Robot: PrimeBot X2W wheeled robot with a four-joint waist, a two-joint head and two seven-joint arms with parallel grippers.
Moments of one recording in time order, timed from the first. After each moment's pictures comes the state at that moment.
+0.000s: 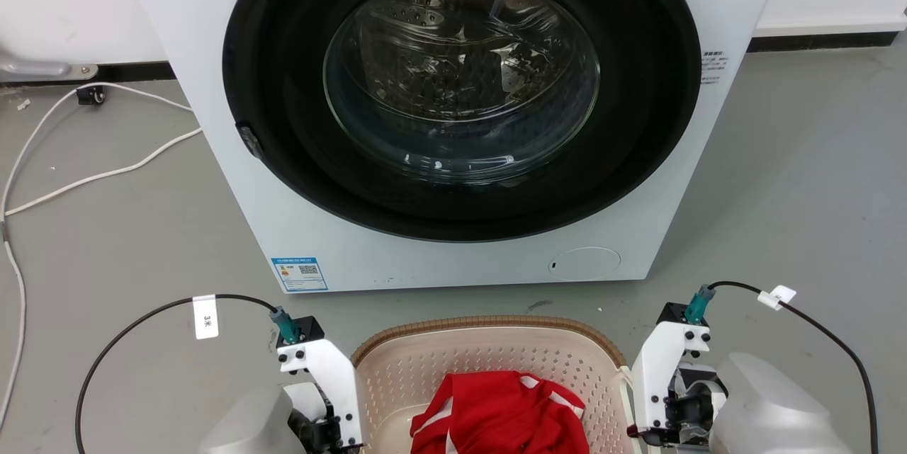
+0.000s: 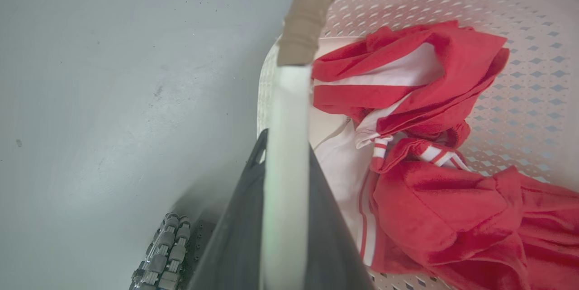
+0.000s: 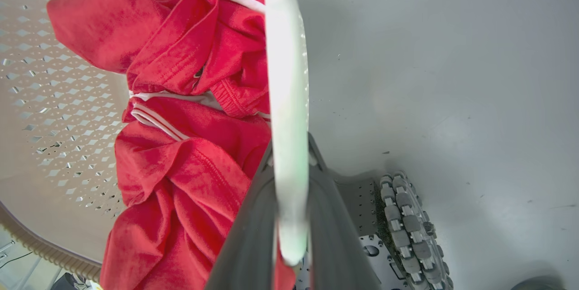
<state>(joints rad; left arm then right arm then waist) -0.63 0.08 -0.48 1.30 -0.78 -0.12 0.47 -0.67 -0.08 0.55 1.30 0.82 0.12 0.68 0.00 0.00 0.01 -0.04</state>
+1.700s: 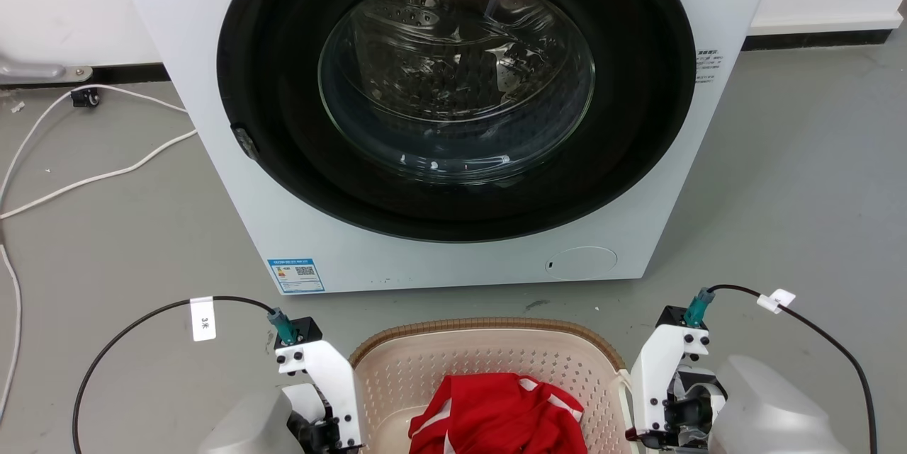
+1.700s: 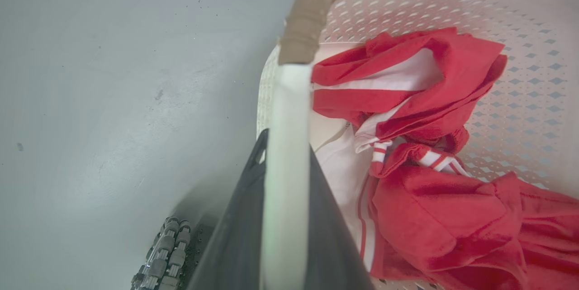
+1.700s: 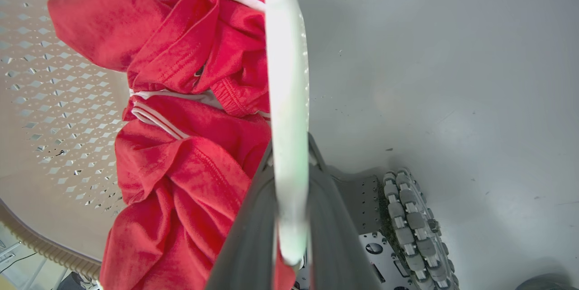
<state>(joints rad) -0.62 0.08 -0.51 1.30 -0.80 -0.12 0.45 -0.66 -0.07 0.54 1.30 0.82 0.12 0.69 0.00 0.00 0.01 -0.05</state>
